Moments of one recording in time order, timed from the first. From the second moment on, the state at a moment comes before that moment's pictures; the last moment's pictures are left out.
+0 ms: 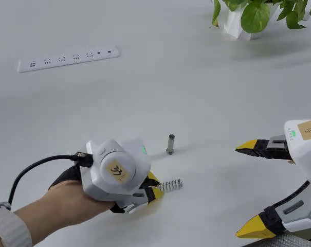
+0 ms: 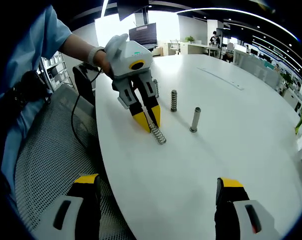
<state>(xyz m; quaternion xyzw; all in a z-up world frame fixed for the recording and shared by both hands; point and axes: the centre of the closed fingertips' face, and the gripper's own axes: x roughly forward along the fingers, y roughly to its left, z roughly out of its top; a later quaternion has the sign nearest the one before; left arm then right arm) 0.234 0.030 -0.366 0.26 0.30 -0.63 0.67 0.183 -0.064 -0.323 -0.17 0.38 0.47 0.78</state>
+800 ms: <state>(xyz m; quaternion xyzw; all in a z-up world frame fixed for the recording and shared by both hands) 0.224 0.057 -0.340 0.20 0.28 -0.60 0.72 0.199 -0.027 -0.304 -0.17 0.35 0.50 0.77</state>
